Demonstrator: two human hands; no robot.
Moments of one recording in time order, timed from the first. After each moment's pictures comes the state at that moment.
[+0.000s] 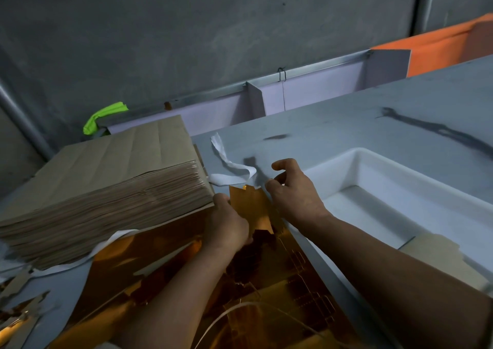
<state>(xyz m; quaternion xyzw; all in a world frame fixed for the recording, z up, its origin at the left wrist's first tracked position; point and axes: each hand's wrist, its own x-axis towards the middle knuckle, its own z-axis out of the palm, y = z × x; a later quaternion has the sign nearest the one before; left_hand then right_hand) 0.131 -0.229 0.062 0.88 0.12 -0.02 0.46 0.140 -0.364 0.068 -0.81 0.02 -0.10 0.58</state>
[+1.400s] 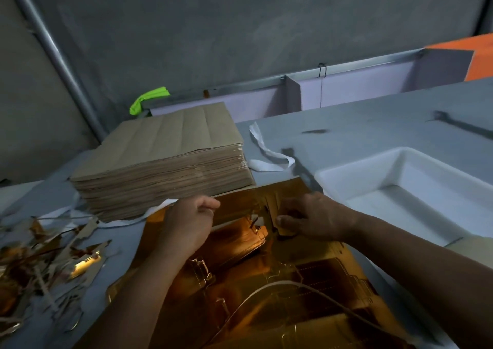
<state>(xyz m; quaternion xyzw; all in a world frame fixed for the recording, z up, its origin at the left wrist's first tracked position) 0.062 -0.099 0.086 0.93 0.08 0.08 0.35 0.111 -0.343 0.063 -0.91 -0.29 0.08 0.27</state>
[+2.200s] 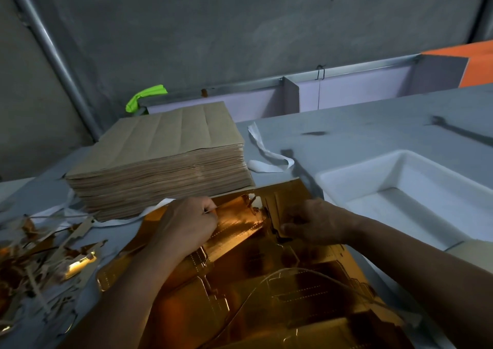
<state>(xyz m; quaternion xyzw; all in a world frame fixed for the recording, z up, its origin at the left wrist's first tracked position) 0.064 -0.099 0.100 0.97 0.05 0.03 0.22 0.118 -0.342 0.057 -0.91 -0.27 0.14 0.27</state>
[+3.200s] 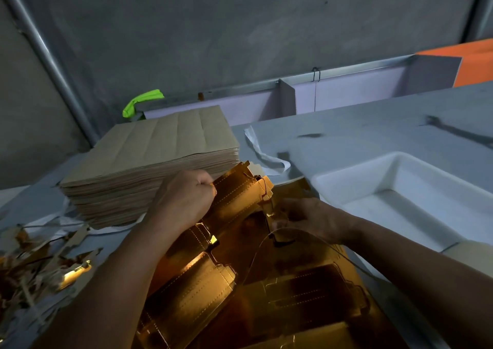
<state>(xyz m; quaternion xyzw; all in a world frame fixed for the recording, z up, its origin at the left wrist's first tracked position) 0.086 -0.103 0.133 0.96 0.05 0.09 0.27 0.117 -0.350 0.059 -0.86 -0.28 0.13 0.40</state>
